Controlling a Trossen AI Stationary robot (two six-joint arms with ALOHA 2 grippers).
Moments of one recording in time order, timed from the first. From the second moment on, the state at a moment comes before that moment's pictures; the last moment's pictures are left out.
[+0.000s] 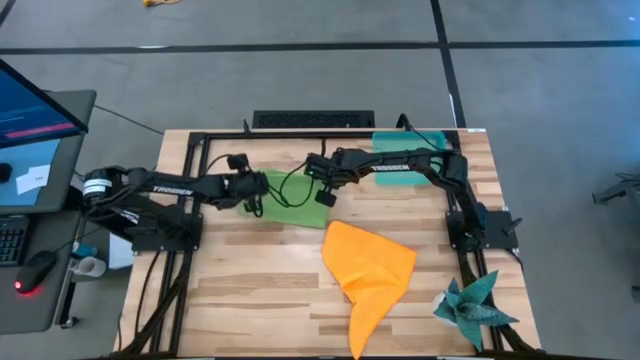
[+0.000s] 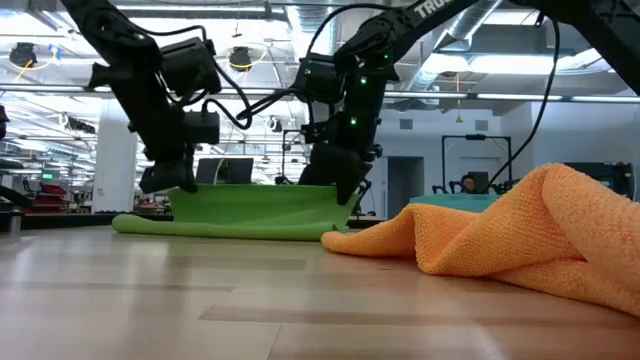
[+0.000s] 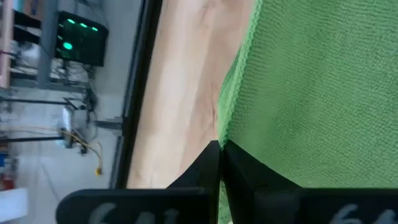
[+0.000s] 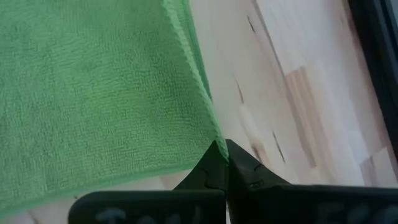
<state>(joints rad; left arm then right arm) 0.28 1.31 0.56 -0.32 -0.67 0.24 -0.23 2.12 1.63 -0.79 0.29 0.05</state>
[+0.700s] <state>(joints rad) 0.38 1.31 0.56 -0.21 -0.63 0.31 -0.27 2.12 1.63 -0.76 0.29 0.08</state>
